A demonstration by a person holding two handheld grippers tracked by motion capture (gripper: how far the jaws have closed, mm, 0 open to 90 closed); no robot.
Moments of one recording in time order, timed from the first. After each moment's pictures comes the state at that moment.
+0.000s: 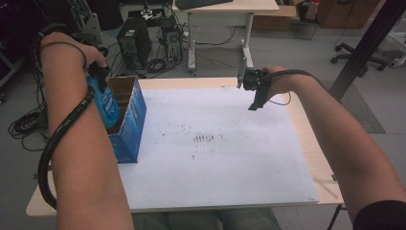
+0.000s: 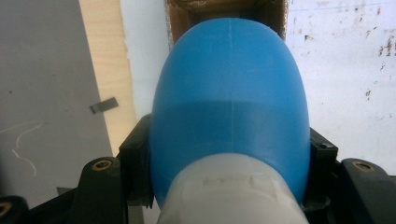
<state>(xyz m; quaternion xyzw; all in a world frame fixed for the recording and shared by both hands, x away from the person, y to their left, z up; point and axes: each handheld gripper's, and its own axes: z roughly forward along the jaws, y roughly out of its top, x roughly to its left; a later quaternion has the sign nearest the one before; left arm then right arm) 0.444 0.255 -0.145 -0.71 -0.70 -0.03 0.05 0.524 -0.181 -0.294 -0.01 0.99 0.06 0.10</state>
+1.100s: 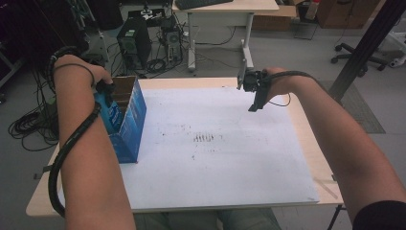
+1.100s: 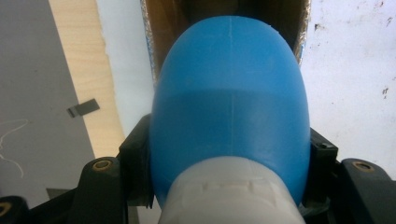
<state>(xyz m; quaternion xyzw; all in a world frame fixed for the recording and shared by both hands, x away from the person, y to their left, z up) 0.446 0.260 -0.197 -0.71 -0.70 0.00 0.05 0.524 -0.182 -0.299 -0.01 0.99 0.06 0.10</state>
